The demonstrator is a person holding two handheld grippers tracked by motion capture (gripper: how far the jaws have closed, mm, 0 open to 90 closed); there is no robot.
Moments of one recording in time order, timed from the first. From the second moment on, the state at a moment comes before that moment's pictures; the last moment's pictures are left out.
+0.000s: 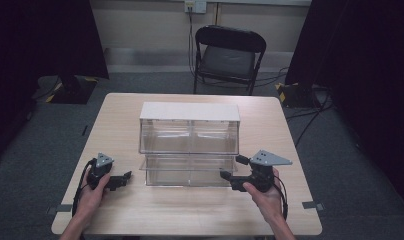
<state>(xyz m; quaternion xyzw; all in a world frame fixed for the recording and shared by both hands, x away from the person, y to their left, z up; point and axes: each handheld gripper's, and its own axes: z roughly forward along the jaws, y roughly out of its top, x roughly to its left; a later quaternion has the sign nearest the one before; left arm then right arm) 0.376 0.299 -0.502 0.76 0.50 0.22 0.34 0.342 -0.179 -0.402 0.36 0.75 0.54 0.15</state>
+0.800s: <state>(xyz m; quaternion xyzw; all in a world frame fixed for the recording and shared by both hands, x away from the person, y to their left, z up) 0.376 0.299 -0.502 0.76 0.50 0.22 0.34 0.348 -0.173 -0.392 0.35 0.75 0.54 0.16</state>
